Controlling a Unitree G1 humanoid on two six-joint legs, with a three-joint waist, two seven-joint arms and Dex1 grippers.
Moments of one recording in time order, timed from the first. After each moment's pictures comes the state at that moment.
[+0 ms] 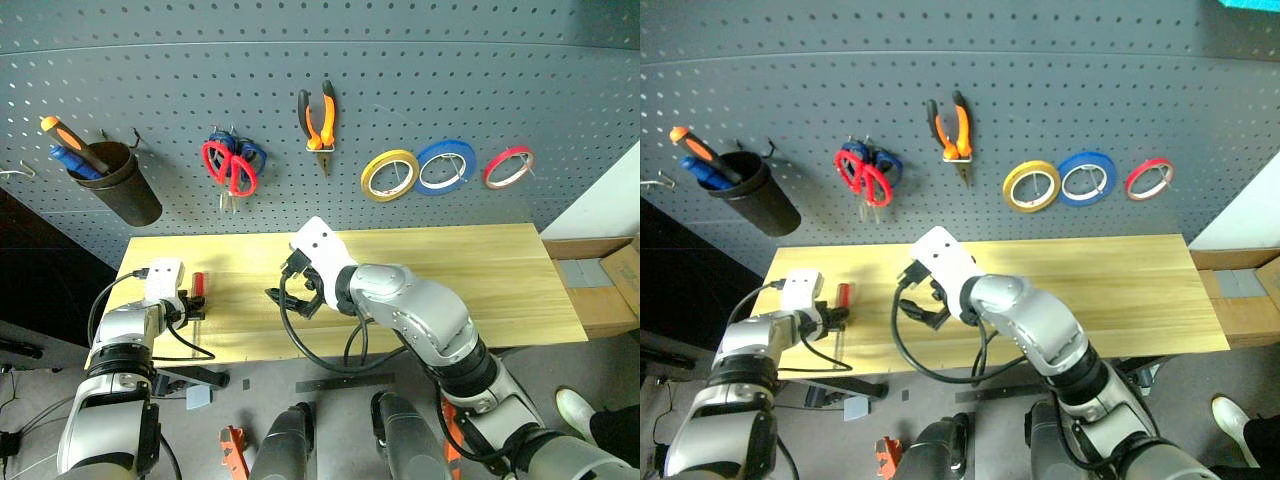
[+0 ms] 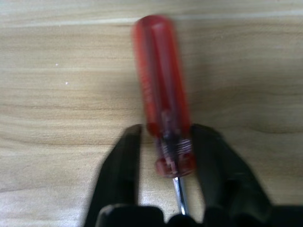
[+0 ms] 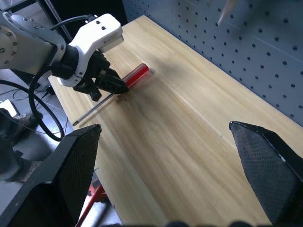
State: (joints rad) left arm -0.56 0.59 0.19 0.78 -0.12 0.60 -0.43; right arm -0.70 -0.07 0.48 -0.28 0.25 1.07 0.34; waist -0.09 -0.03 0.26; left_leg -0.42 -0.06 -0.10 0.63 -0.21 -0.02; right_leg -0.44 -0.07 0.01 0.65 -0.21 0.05
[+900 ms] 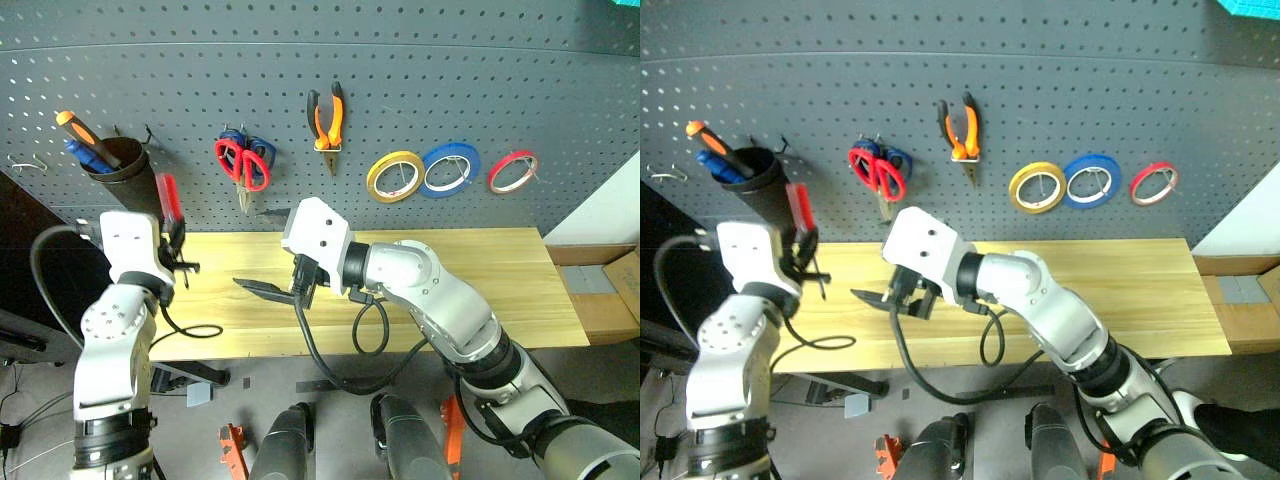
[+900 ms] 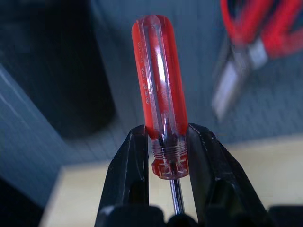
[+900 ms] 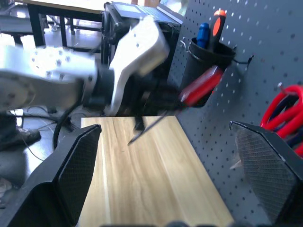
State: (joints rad) left arm -0.25 0.47 0.35 -0.21 -0.15 0.32 -0.20; right arm -0.77 -0.18 0.49 -0.37 0.19 0.62 0.58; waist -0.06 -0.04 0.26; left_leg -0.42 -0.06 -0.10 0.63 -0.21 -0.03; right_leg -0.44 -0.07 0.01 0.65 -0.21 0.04
